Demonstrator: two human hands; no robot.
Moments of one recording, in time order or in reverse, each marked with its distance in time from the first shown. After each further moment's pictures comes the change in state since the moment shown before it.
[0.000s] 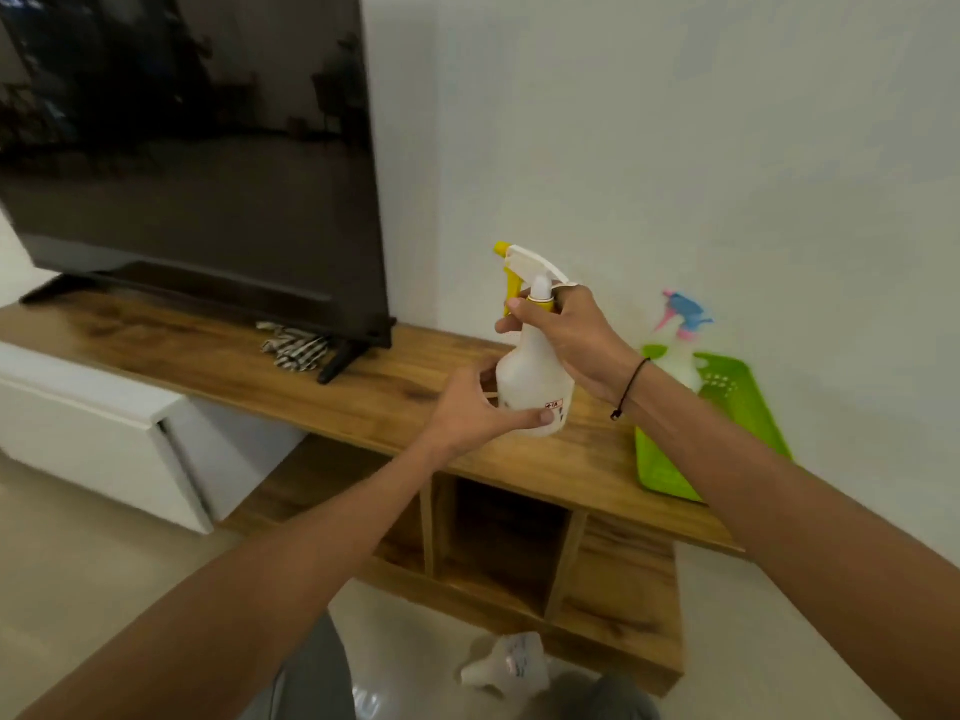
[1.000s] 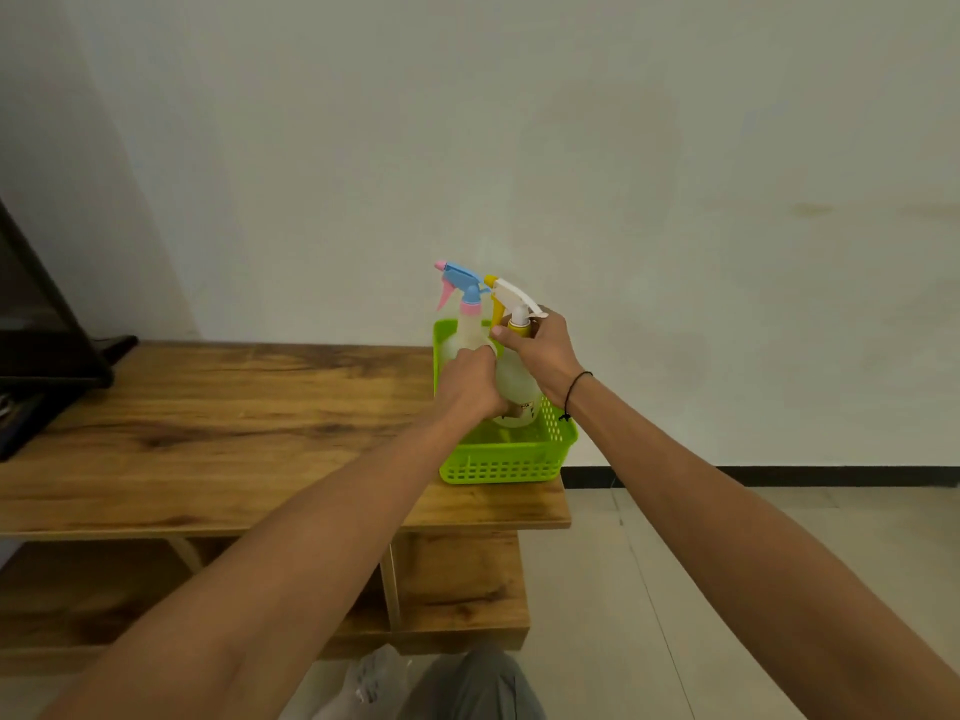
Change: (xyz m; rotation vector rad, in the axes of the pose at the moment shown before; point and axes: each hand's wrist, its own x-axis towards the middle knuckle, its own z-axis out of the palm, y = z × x) left_hand 0.111 0.058 0.266 0.662 -0.309 0.056; right_hand -0.026 0.128 -0.230 -0.129 0.603 0.223
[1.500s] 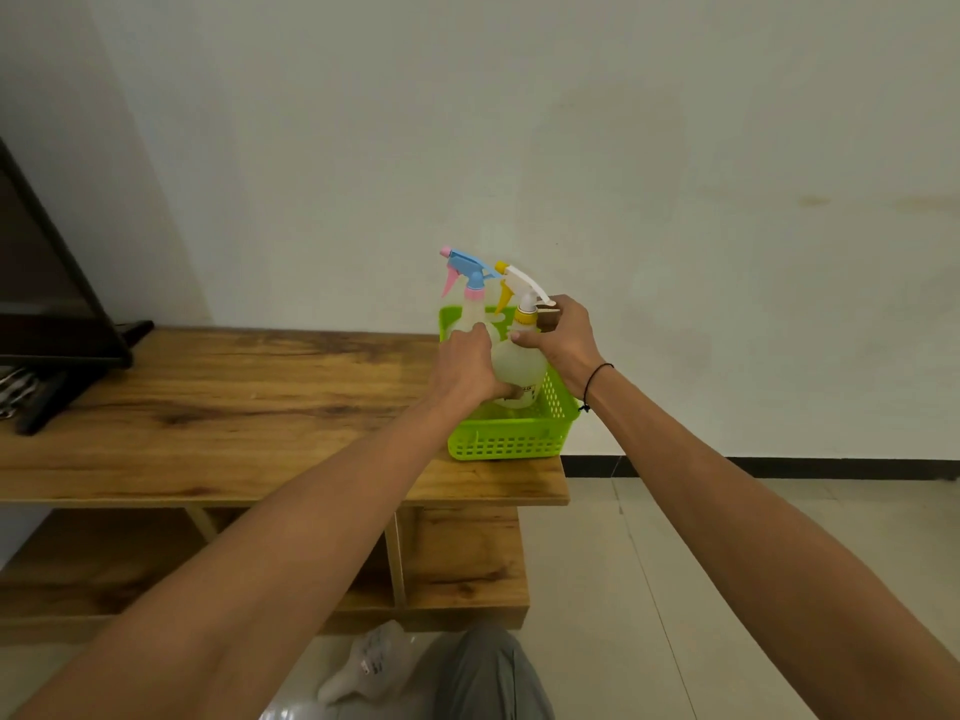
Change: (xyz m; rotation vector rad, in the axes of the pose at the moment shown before) left_hand -0.026 0.003 -0.020 0.015 0.098 0.000; right_hand -0.016 -0.003 -0.025 -0.113 0.026 0.028
